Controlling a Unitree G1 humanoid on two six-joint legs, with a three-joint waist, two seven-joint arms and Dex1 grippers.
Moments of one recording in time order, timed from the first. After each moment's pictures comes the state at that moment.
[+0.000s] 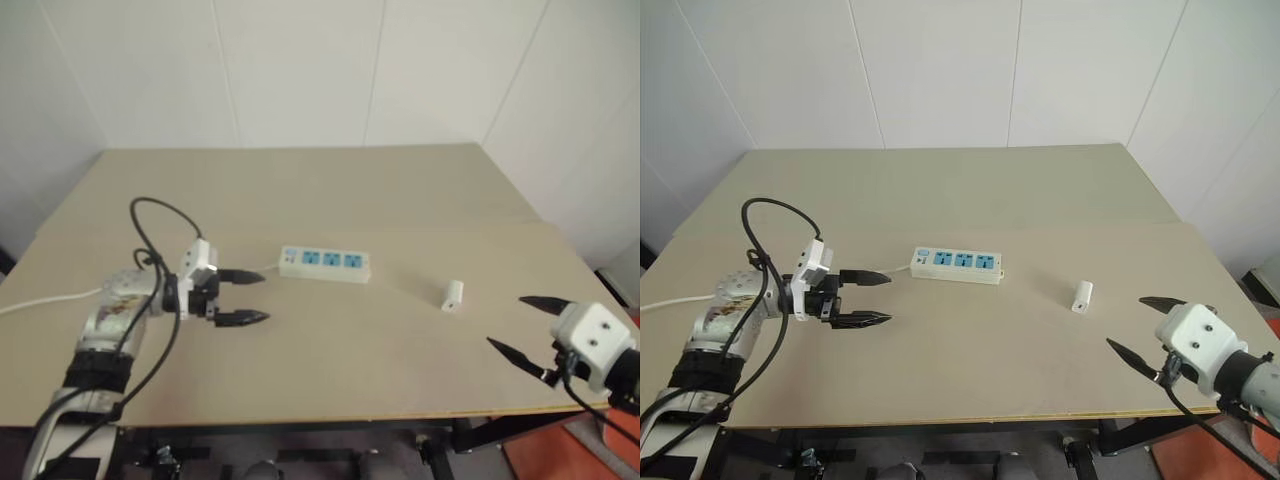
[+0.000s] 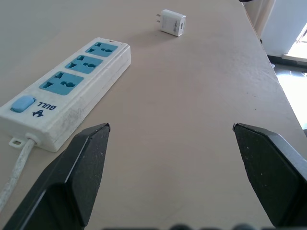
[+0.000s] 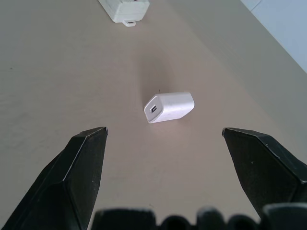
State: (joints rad) left arm -0.57 0.68 0.01 0.34 -0.36 0.20 -1.45; right arm 0.29 -0.84 -0.53 -0.44 0.24 0.16 0.85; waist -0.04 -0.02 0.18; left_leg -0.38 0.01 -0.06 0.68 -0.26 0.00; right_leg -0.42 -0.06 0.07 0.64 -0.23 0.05
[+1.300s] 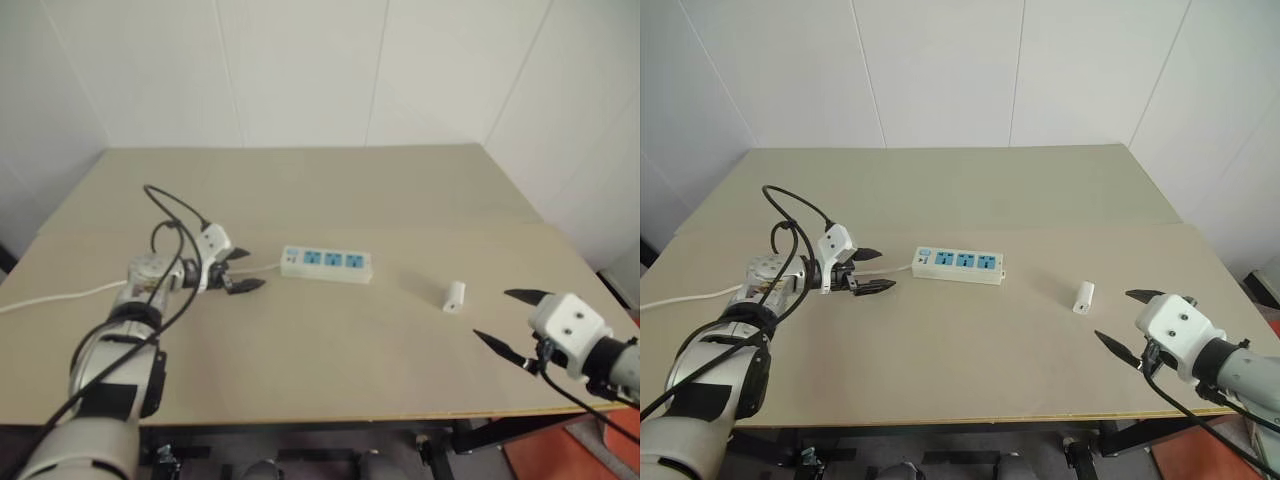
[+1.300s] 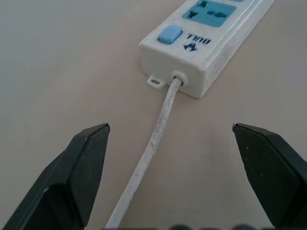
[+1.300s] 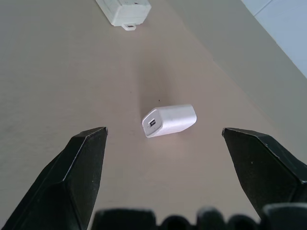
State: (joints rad) left arm -1.01 0.56 -0.05 1.29 0.03 -0.30 -1.10; right arm 0.19 -0.85 -0.42 -0.42 0.18 0.18 0.80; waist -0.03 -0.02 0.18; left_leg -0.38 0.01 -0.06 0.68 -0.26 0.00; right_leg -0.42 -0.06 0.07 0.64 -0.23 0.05
